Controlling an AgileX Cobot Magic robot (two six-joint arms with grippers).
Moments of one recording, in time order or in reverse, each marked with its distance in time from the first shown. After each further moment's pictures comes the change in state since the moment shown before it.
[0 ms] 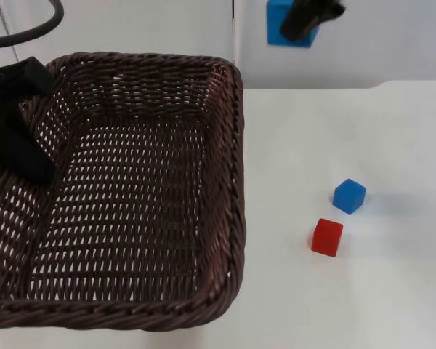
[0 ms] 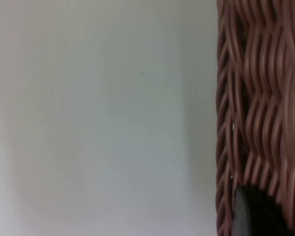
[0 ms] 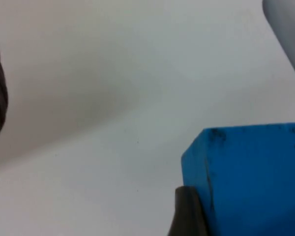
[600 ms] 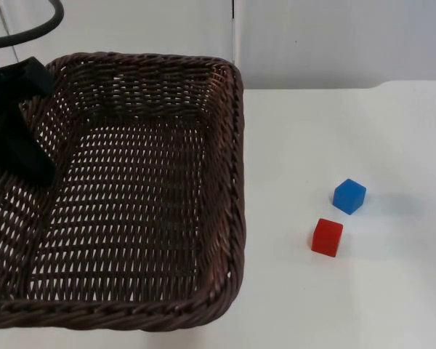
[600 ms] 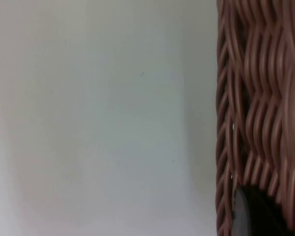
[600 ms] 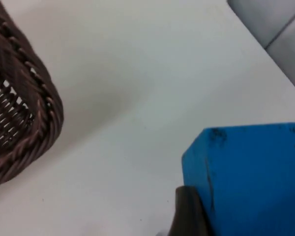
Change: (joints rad) right arm 0.000 -0.168 0.000 -0.080 0.134 0.271; left arm 0.000 0.000 0.000 0.000 0.000 0.000
